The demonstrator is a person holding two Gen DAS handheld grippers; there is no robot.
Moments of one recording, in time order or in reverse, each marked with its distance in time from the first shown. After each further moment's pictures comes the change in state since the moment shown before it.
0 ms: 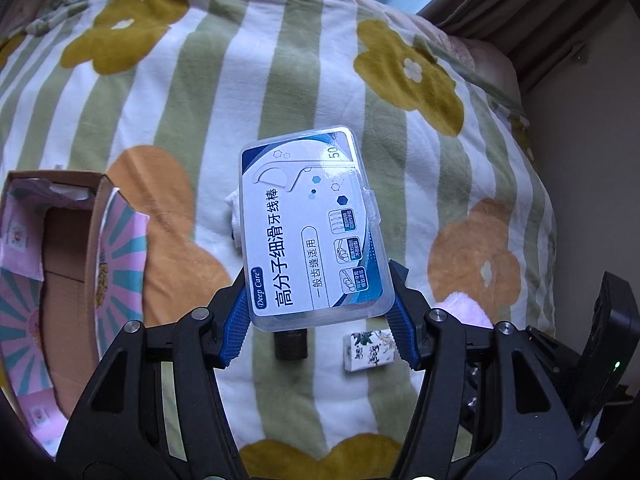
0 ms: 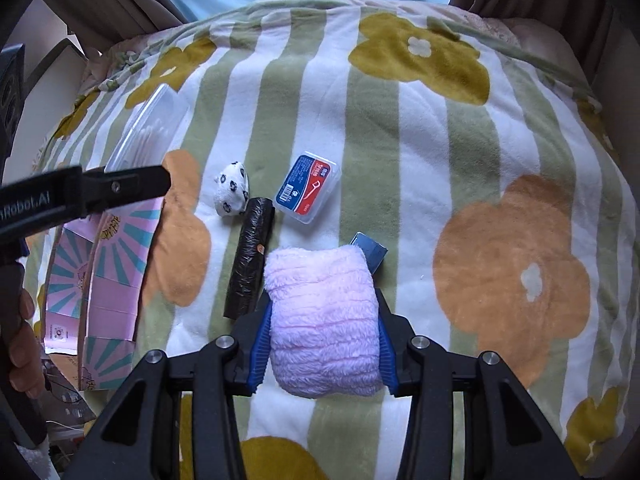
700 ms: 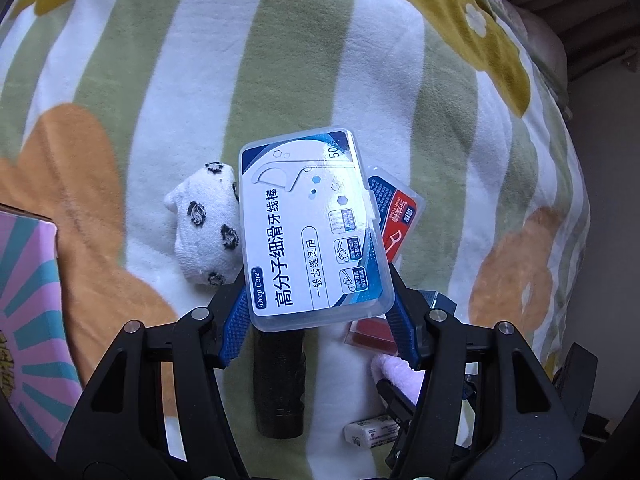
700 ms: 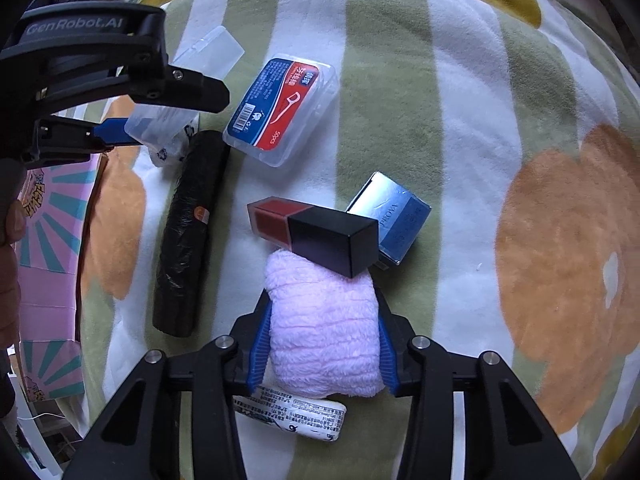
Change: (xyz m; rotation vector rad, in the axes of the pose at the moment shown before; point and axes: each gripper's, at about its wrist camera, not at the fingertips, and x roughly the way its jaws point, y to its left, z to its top) left arm 0.175 -0.005 0.057 -0.094 0.198 0.007; right arm 0.113 -0.059 0.006 -0.010 0.171 0.040
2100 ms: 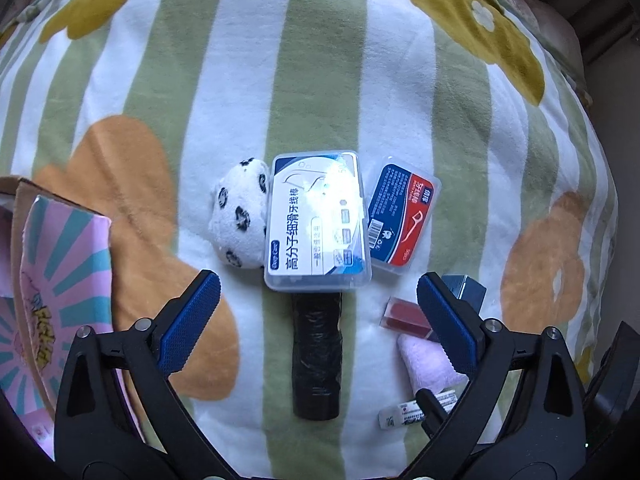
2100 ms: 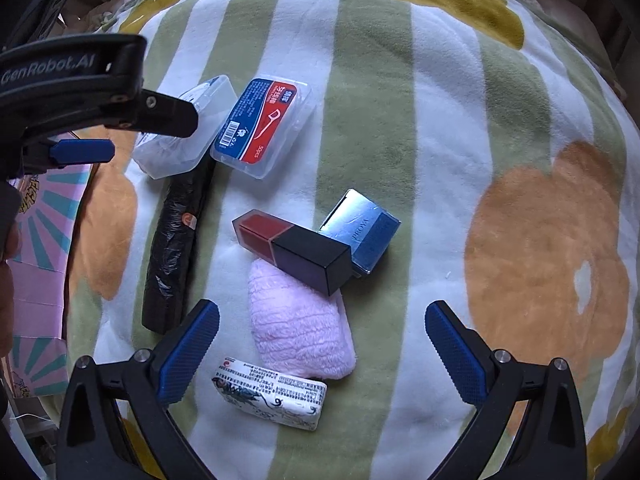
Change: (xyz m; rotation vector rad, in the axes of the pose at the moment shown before) left arm -0.032 0.020 -0.037 0.048 -0.034 0.148; right arm 0.019 0.038 -0.004 -0.028 -0.036 -0.074
